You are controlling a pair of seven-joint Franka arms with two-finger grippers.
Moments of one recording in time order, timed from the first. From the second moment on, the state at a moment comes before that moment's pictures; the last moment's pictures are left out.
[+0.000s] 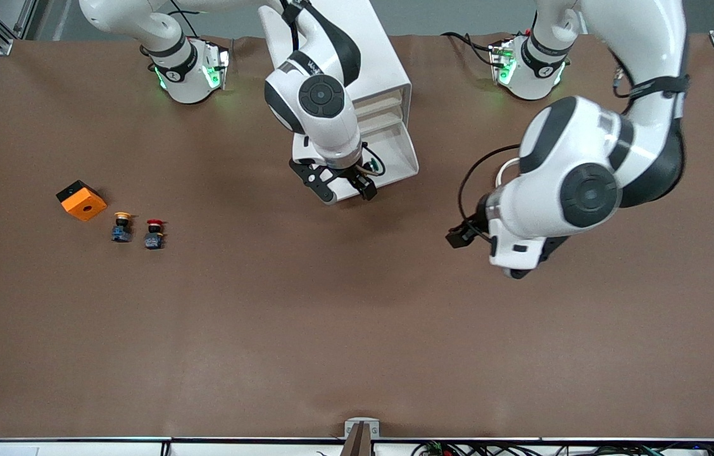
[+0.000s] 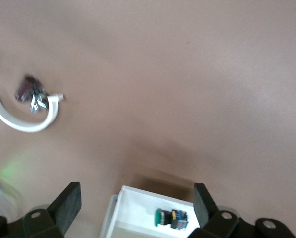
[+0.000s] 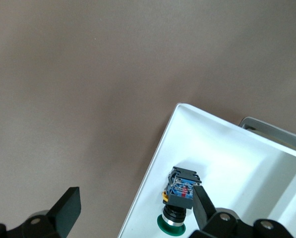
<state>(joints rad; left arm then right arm) -0.35 0.49 -0.03 -1.23 -0.21 1.53 -0.97 0.83 0.44 -0.01 -1.68 0.14 2.15 1.59</state>
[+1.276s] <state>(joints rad) -0.17 0.33 -0.03 -1.35 0.04 1.61 -0.35 0.94 0.54 -0.01 -1.72 0.14 2.17 1.63</state>
